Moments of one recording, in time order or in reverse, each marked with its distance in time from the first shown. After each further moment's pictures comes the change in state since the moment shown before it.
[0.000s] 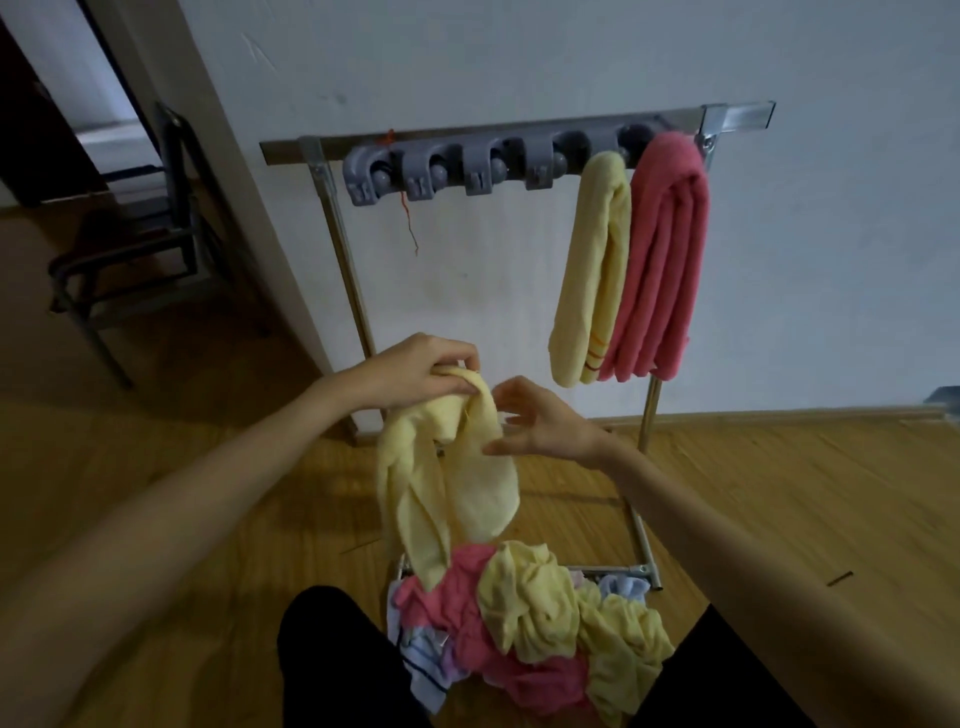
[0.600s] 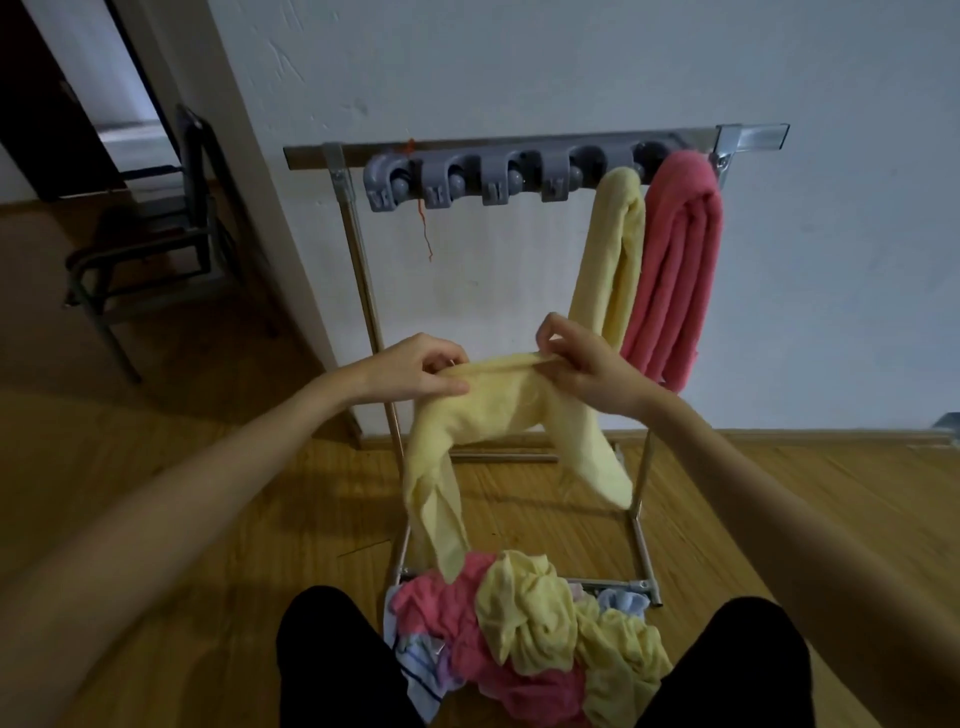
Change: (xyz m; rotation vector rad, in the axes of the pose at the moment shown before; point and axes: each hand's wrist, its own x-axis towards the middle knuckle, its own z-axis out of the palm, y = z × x) left_hand -0.009 -0.014 -0.009 -0.225 -0.059 -0.084; right_hand -0.004 -0.062 -0.059 -0.239 0.059 -0.342
